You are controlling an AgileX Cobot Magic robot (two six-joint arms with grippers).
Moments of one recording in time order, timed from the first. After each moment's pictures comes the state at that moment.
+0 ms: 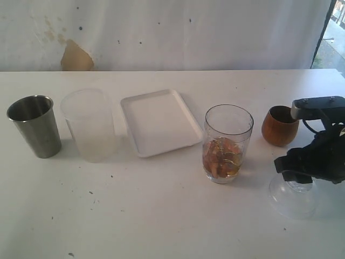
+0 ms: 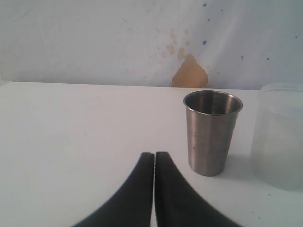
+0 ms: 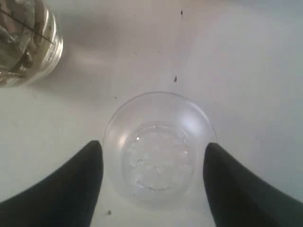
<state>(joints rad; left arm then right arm) 0.08 0.00 -0.01 0.09 0.22 -0.09 -0.03 1.44 -0.71 0.23 0.50 -0.25</state>
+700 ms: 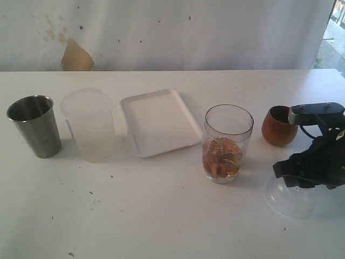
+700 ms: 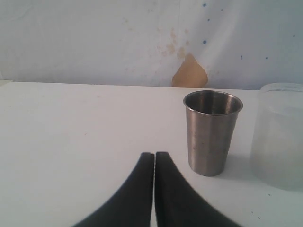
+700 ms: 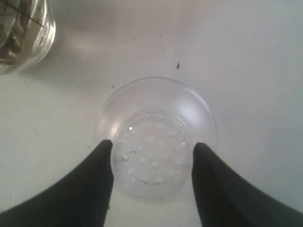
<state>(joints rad) 0.08 0.00 -0.01 0.09 0.22 -0.09 -0.03 1.48 -0.71 0.23 0.51 -0.25</state>
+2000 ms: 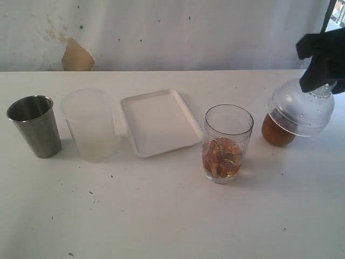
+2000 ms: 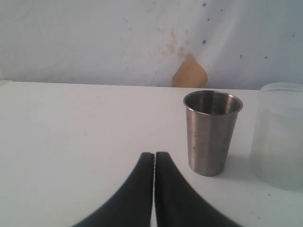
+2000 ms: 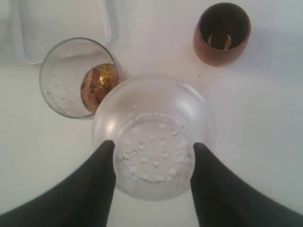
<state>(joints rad) 0.08 0.00 -0.01 0.09 0.22 -0.09 0.00 1.30 -1.30 0.19 1.15 -0.03</state>
